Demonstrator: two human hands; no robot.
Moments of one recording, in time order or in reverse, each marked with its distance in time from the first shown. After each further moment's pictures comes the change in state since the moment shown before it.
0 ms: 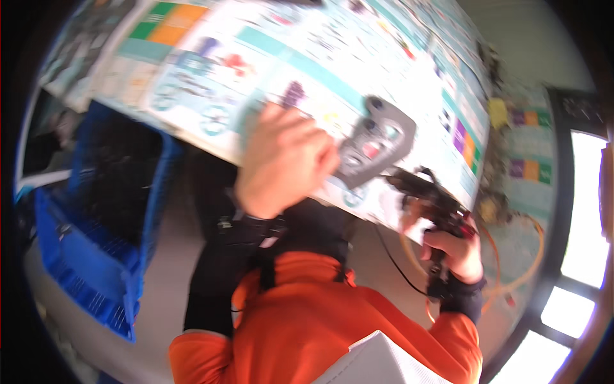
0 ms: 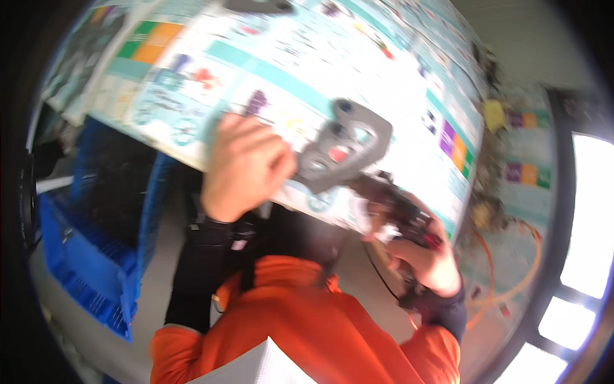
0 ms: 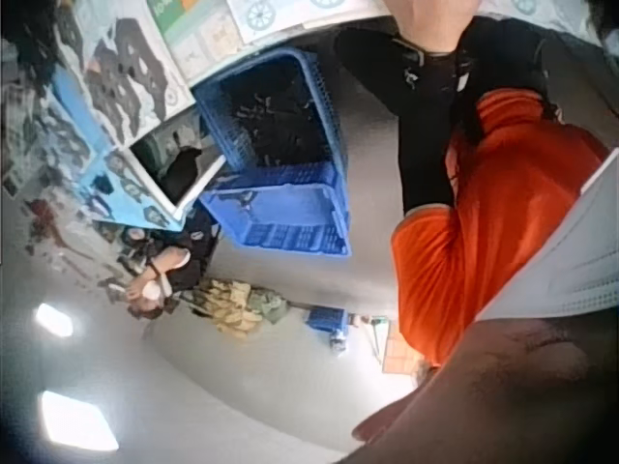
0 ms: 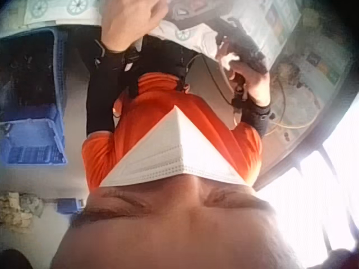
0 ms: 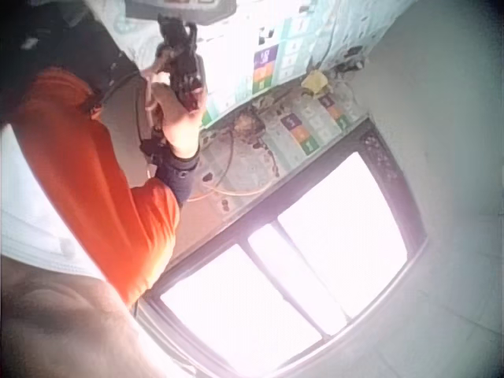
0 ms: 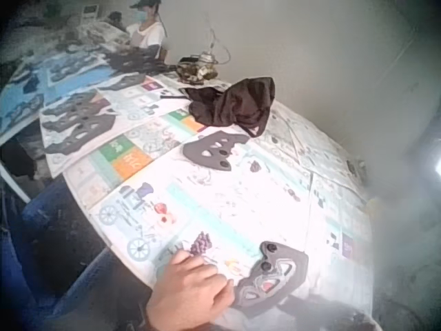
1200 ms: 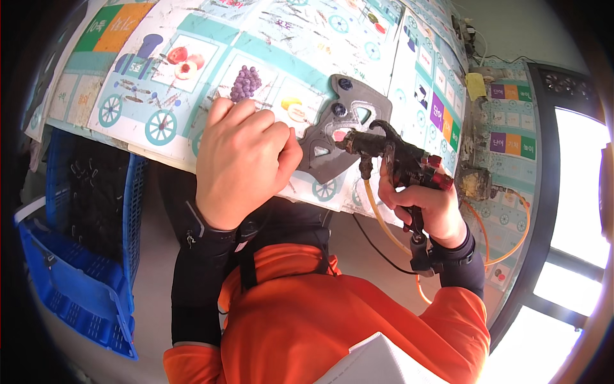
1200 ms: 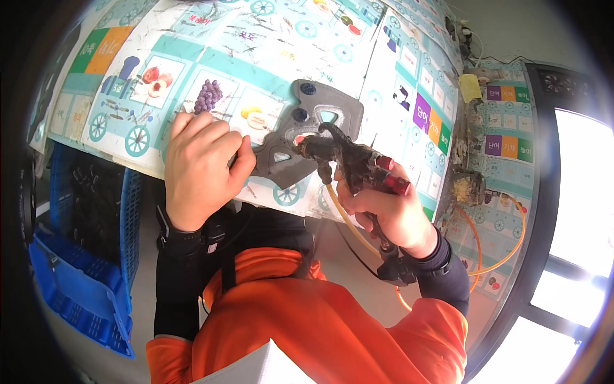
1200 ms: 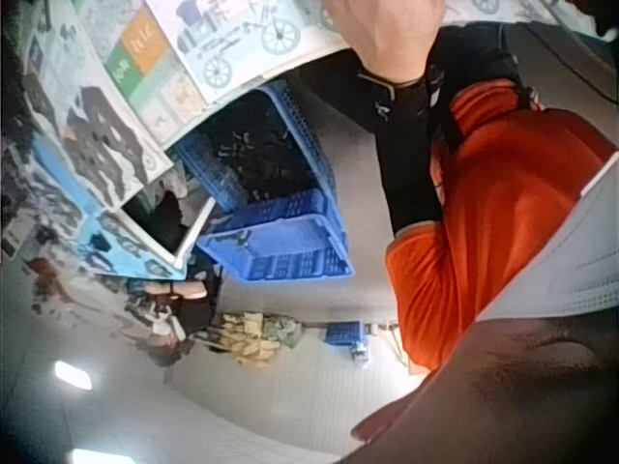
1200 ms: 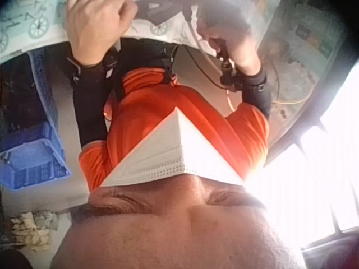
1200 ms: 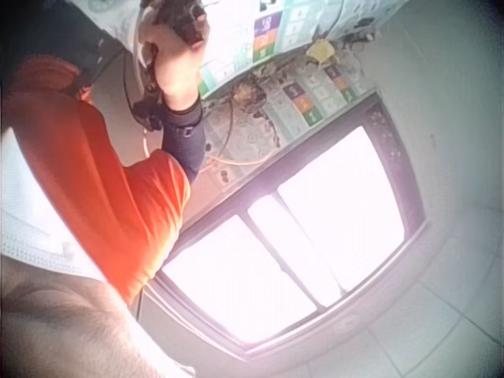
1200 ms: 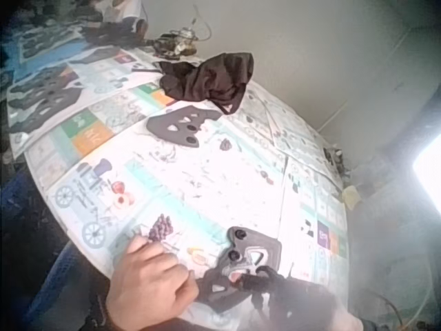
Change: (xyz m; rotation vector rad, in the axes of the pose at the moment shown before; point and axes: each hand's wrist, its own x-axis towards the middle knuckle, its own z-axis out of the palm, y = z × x) left_hand 0.006 0.004 0.007 0.071 0.003 -0.016; right_hand 0.053 -0.020 0.011 0.070 -0.158 -0.024
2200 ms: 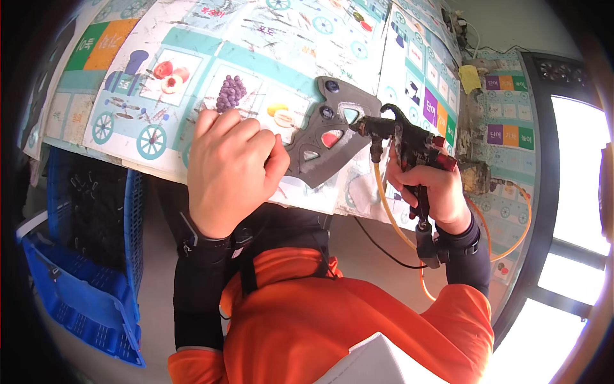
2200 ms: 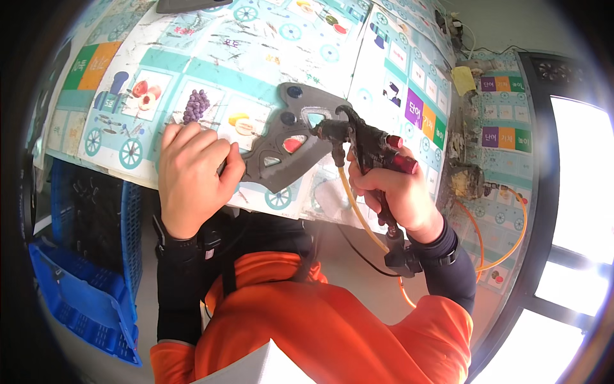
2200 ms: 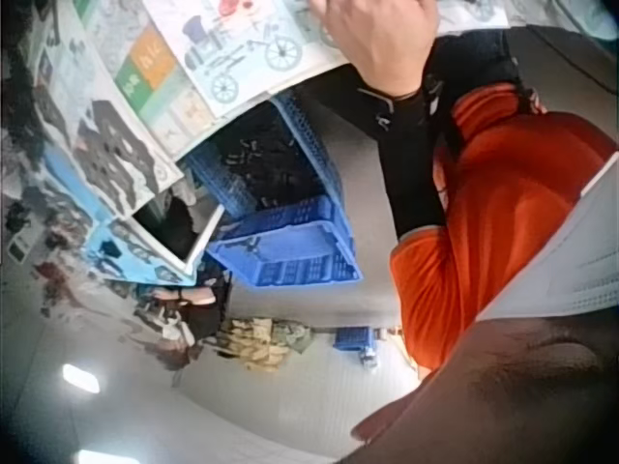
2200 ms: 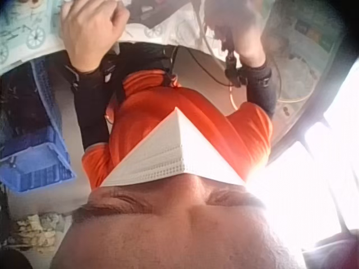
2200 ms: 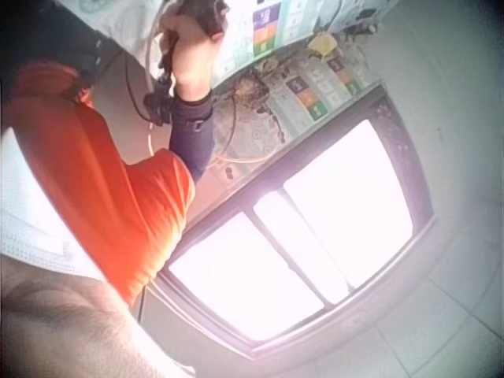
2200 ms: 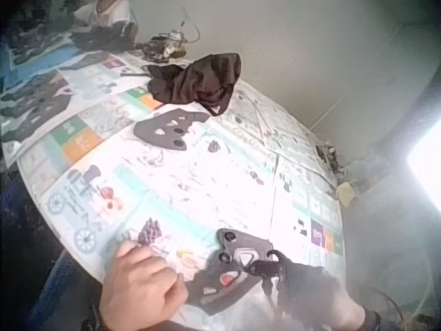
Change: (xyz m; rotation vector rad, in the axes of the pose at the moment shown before) left_hand 0.004 0.002 -0.002 0.010 -0.024 0.008; right_hand 0.004 -0.007 -0.019 -0.019 0.167 -0.002
